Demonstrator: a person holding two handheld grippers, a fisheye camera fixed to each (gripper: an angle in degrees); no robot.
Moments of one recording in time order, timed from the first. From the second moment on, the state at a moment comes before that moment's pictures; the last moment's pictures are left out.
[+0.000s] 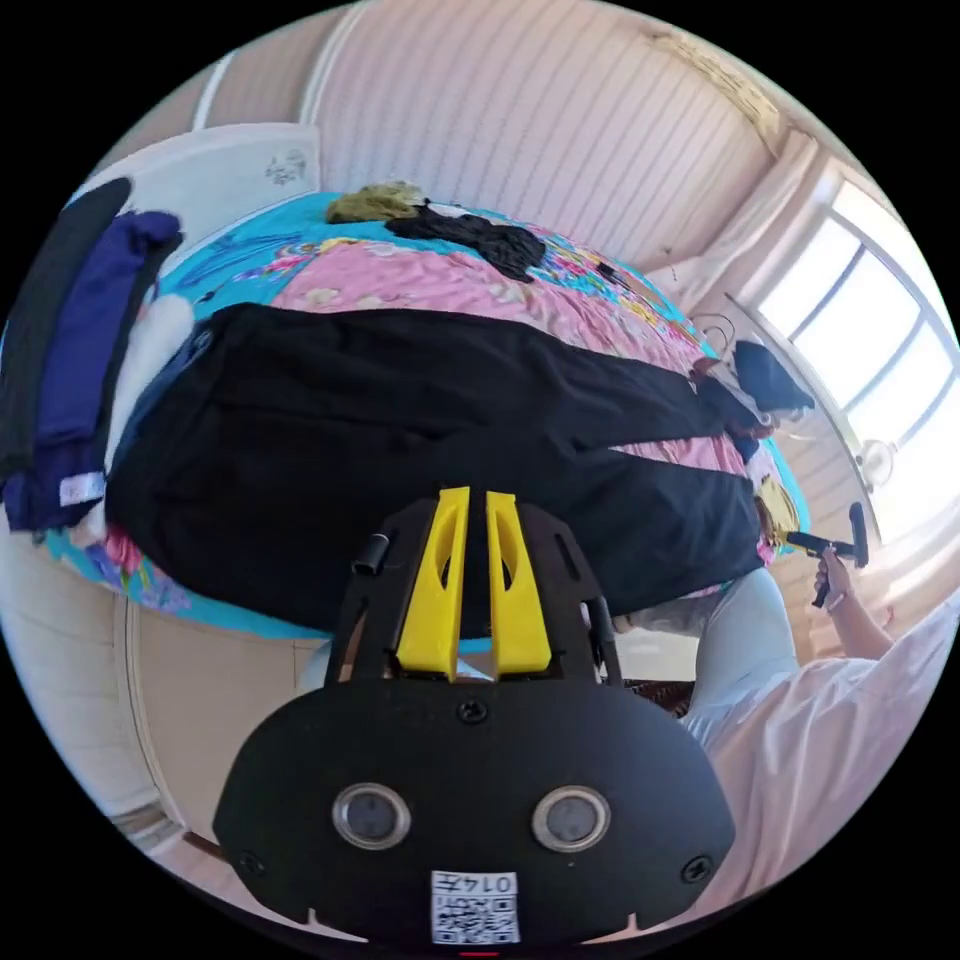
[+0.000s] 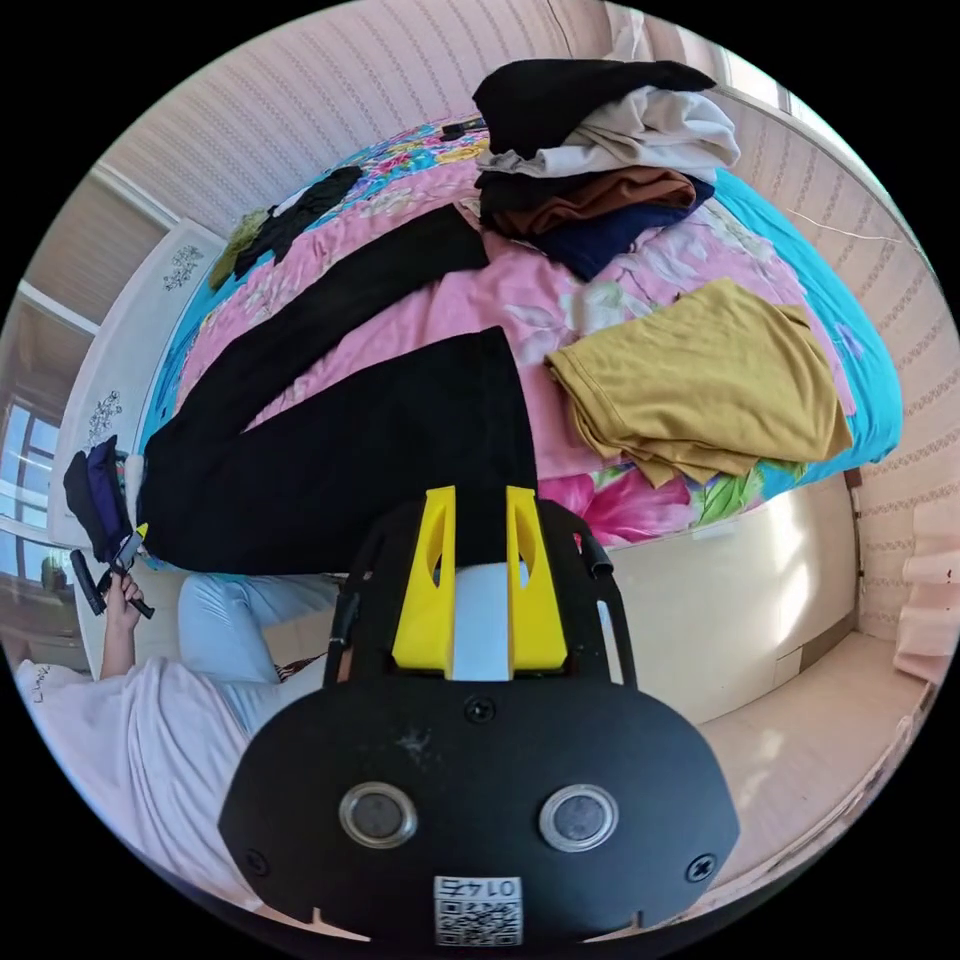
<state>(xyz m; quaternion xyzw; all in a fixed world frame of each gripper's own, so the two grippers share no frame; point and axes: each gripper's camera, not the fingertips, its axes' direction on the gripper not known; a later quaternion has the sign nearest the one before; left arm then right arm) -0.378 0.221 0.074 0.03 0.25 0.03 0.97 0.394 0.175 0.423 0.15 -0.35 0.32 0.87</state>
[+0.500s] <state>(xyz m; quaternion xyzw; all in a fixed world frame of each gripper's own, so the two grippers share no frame) -0.088 0.106 0.180 -0.15 0.20 0.24 0.94 0.546 0.102 0.415 0.16 -0.37 0.28 0.87</state>
